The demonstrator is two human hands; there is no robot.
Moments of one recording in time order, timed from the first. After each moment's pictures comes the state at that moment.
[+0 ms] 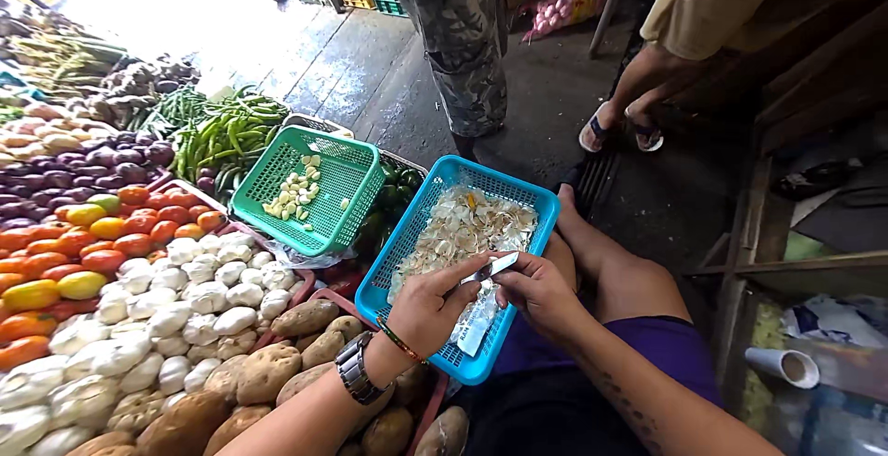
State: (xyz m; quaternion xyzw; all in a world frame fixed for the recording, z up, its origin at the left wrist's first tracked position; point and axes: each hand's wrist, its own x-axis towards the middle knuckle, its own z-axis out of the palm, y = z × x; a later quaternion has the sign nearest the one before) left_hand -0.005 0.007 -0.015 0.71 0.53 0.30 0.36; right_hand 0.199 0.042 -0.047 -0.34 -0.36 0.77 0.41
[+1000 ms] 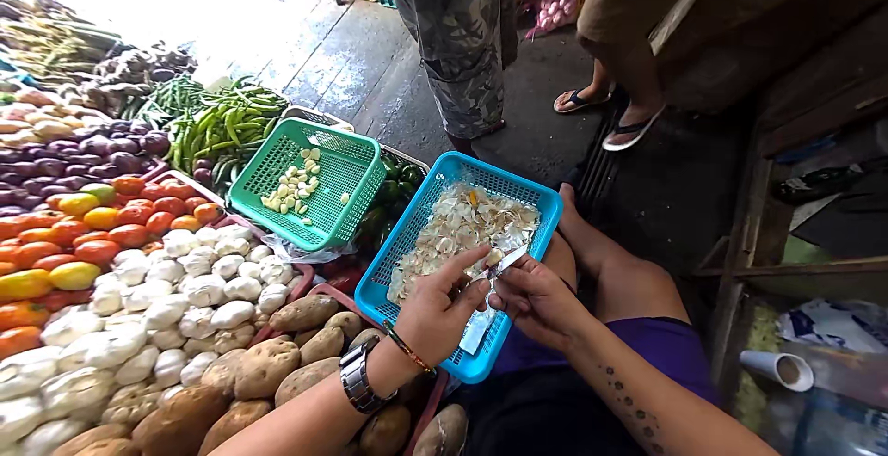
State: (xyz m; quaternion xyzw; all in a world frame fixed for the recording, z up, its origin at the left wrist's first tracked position) left_hand 0.008 0.002 0.002 0.62 0.54 0.33 0.47; right_hand 0.193 0.039 -0.044 -0.25 -0.13 0.87 0.39
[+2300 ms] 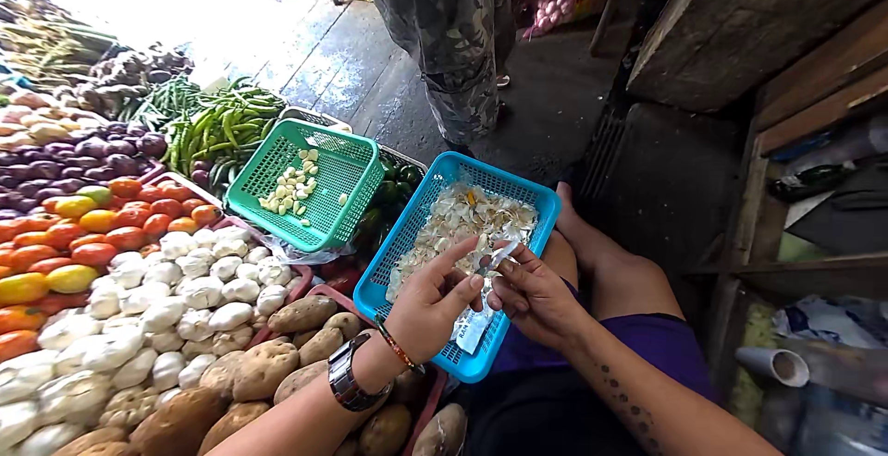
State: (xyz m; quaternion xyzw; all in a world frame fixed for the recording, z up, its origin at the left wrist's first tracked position) left_hand 0.002 0.007 0.011 0.56 0.51 0.36 0.55; right_hand 0.194 0.039 -0.054 -0.17 -0.17 0.87 0.43
